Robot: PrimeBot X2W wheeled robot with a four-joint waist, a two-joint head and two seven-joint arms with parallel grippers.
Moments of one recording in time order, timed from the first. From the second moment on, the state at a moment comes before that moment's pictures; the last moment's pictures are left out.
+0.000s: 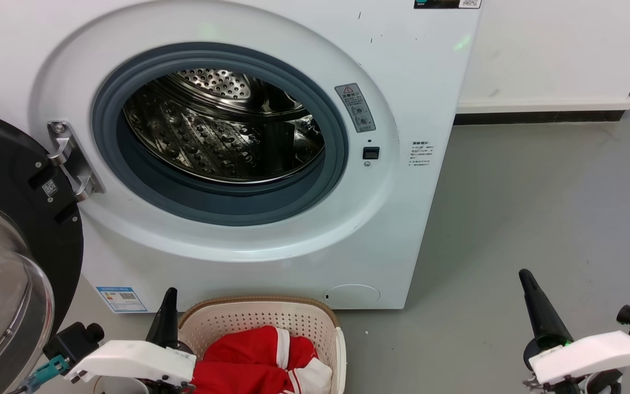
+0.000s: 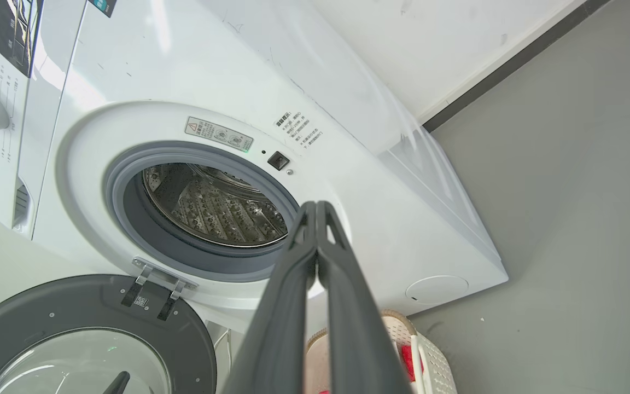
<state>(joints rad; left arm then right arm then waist) -0.01 0.10 -0.03 0.18 -0.92 -0.01 -0.04 0.03 -0.08 0.01 0.09 0.90 0.13 0.02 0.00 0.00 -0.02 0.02</state>
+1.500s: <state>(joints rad) -0.07 0.07 0.06 0.22 -1.40 -0.09 0.06 -0.06 -0.08 -0.04 0.19 1.41 0.13 0.06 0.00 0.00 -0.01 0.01</state>
